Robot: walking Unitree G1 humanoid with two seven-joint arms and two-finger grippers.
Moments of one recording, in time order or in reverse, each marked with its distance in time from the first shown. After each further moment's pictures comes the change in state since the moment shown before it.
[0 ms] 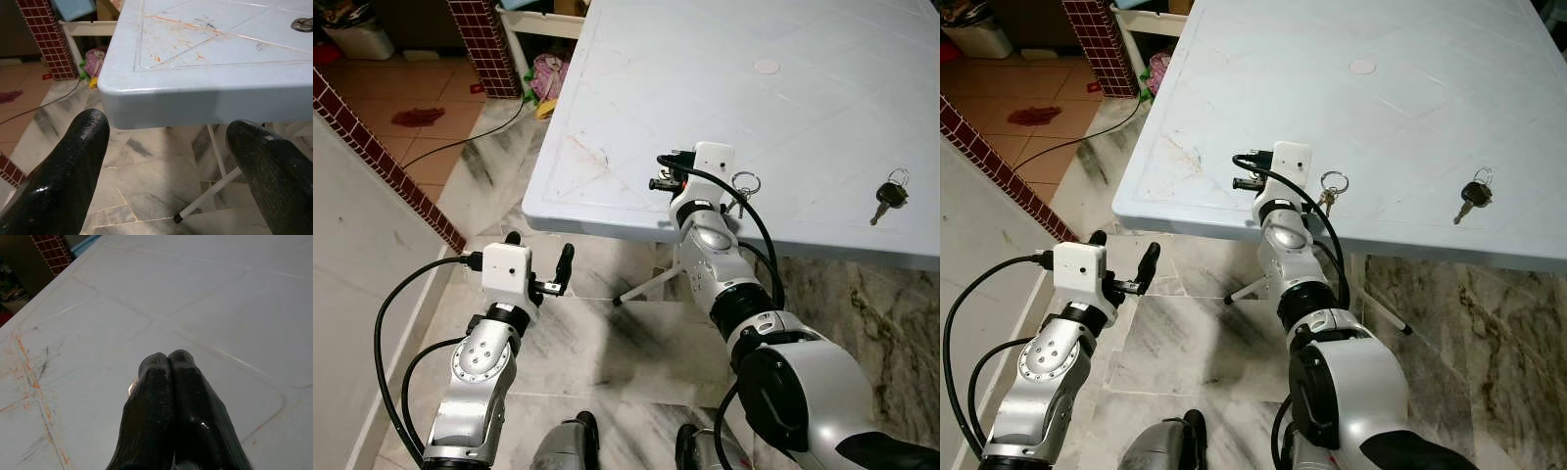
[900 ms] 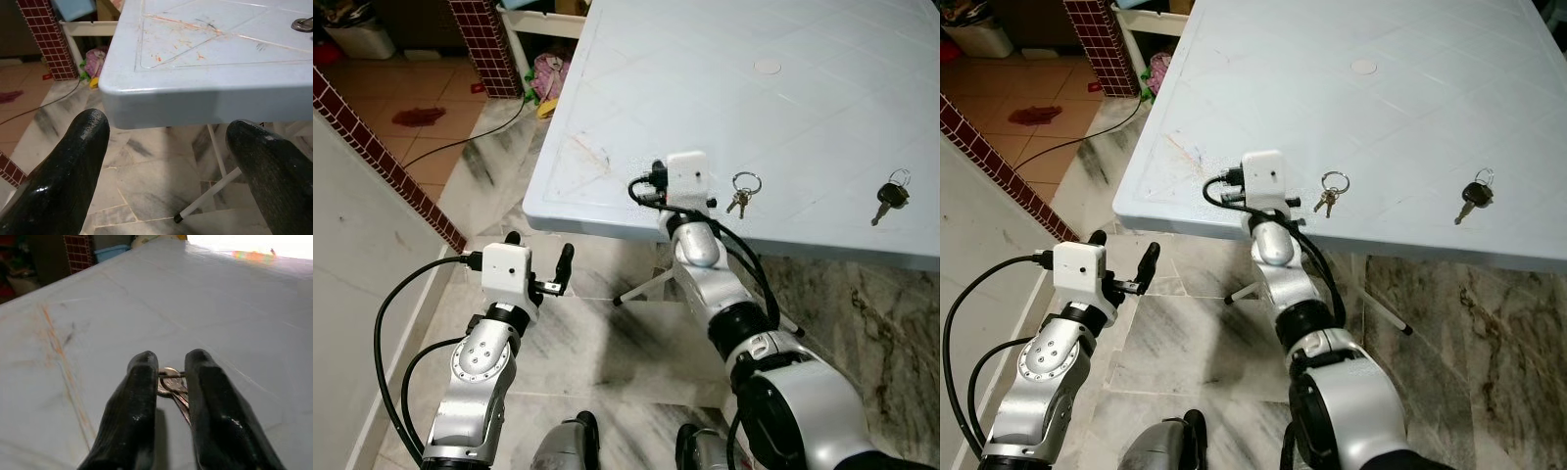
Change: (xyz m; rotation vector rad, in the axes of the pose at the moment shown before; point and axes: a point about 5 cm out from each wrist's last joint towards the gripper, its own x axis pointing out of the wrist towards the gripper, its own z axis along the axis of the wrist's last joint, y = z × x) left arm 0.000 0.000 0.000 0.001 -0.001 -0.003; right arm -0.019 -0.003 -0.014 -0.335 -0.135 0.091
